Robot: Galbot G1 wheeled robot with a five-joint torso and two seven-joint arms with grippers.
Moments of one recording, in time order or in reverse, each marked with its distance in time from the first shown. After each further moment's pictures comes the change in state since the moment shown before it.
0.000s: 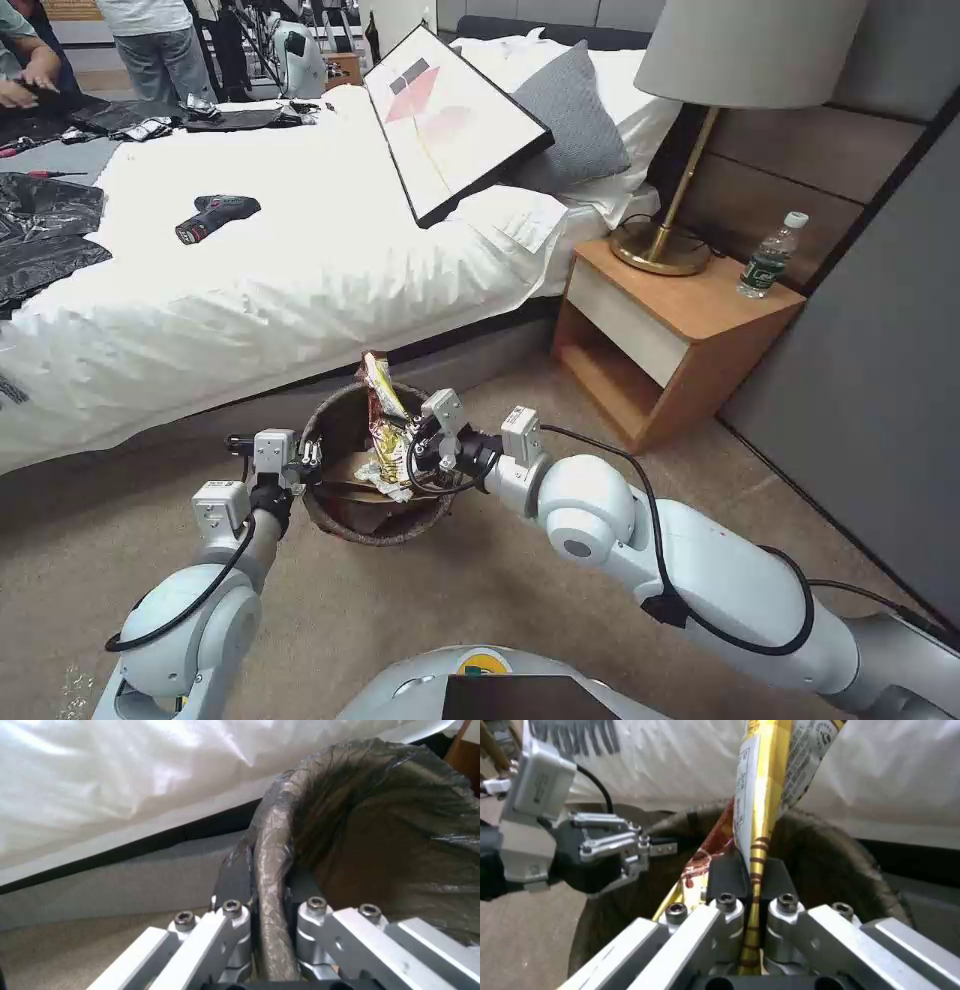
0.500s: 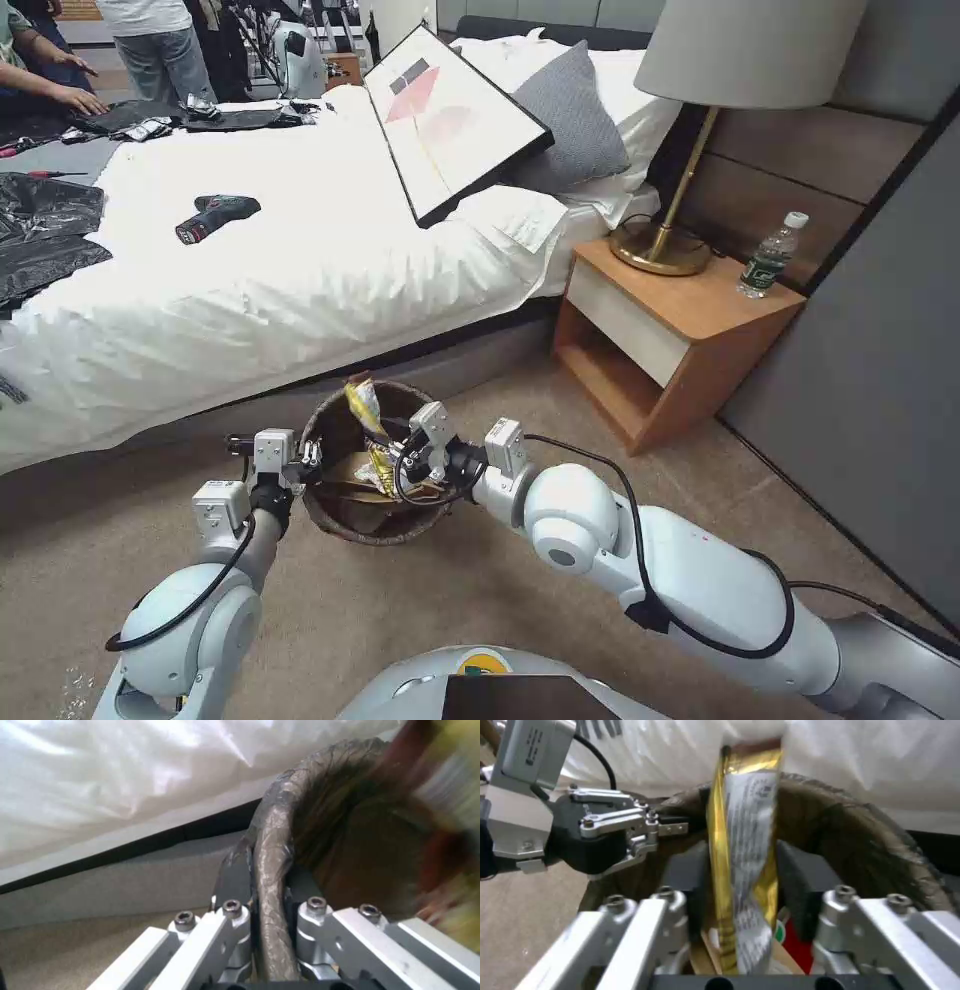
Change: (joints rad) left arm 0.000 0.000 0.000 0.000 -0.001 0.000 0.001; right arm 0.001 0.031 -0.045 -0.027 -0.036 -0.007 0.009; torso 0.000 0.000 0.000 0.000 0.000
